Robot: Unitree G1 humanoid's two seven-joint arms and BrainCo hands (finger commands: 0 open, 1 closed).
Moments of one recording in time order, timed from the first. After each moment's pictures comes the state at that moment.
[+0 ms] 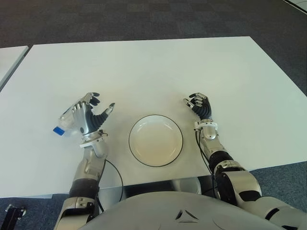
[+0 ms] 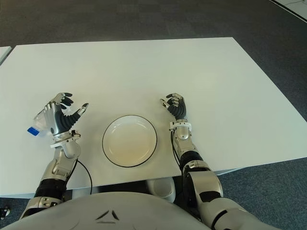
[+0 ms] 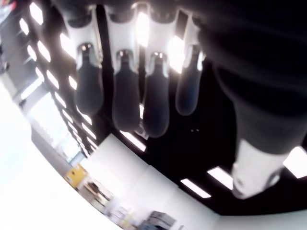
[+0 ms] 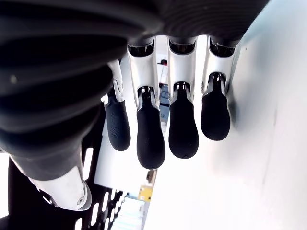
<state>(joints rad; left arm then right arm) 0.09 0.15 0.07 0.25 0.86 -0.28 0.89 -0.39 -0.11 -0.02 1.04 -0.16 -0.63 -0.24</state>
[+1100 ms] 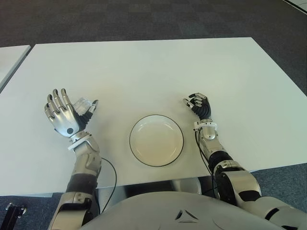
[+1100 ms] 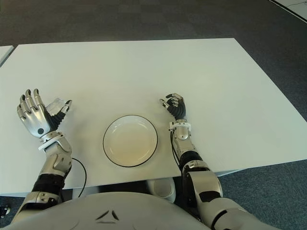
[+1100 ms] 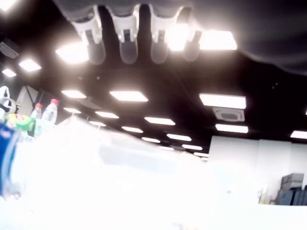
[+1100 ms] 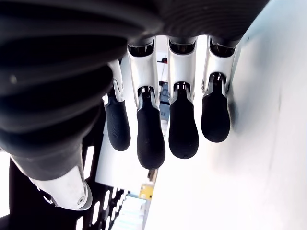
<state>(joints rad) -0.04 0.23 0.03 0.39 0.92 0.41 0.88 -0.39 -0.11 -0.02 1.04 -0.16 -0.63 -0.24</state>
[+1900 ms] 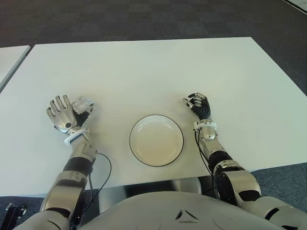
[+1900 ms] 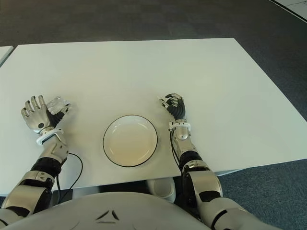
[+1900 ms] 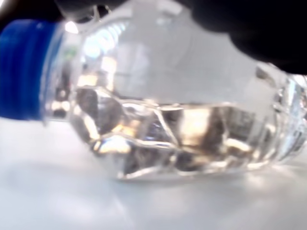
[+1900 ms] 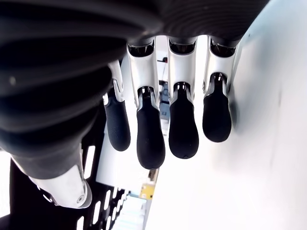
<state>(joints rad) -0.19 0.33 -0.09 0.70 0.81 0.47 0.78 -0.39 -0.11 -0.01 1.04 -0.16 -0.64 -0.25</state>
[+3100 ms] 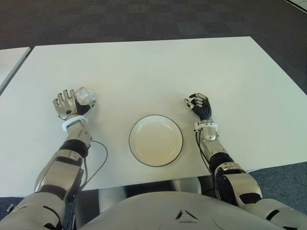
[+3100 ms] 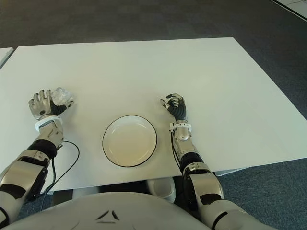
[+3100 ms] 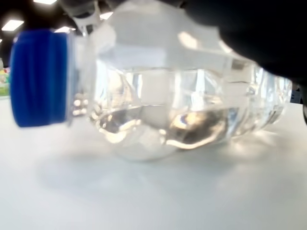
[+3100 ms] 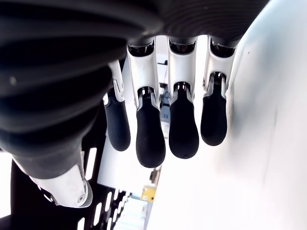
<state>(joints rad) -0.41 0.40 -0.22 1.00 0.70 0.36 0.58 -0.36 -0.12 0.00 0.98 -0.16 -0.62 -0.26</state>
